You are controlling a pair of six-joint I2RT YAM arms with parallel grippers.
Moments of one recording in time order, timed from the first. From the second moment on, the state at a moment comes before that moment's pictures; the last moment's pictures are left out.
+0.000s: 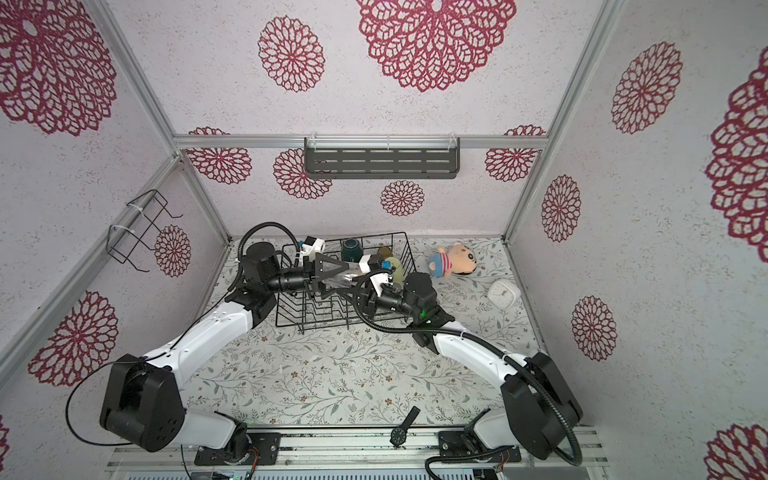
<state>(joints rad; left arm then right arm) -0.35 1.45 1.05 0.33 1.04 -1.34 0.67 1.39 0.87 0.61 -0.64 0.23</state>
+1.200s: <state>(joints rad) -0.63 1.71 1.50 -0.62 0.09 -0.65 0.32 1.00 0.41 0.20 0.31 0.41</state>
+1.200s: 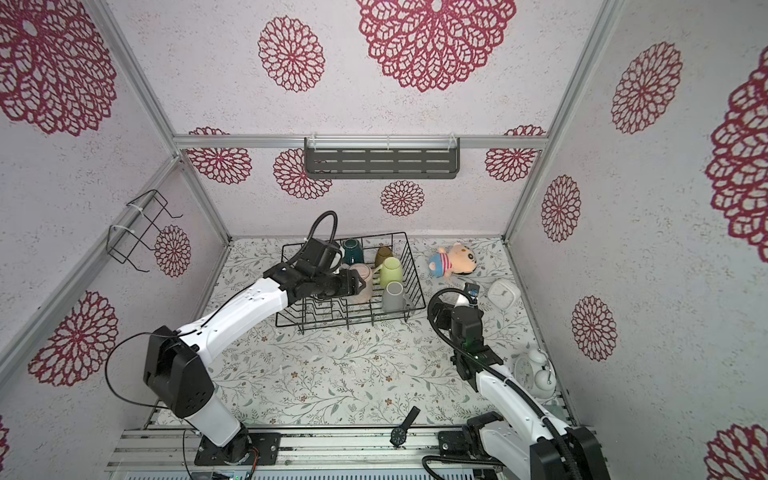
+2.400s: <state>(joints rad) -0.74 2.05 1.65 -0.74 -0.33 -0.74 0.31 1.27 0.11 0.86 0.28 0.33</state>
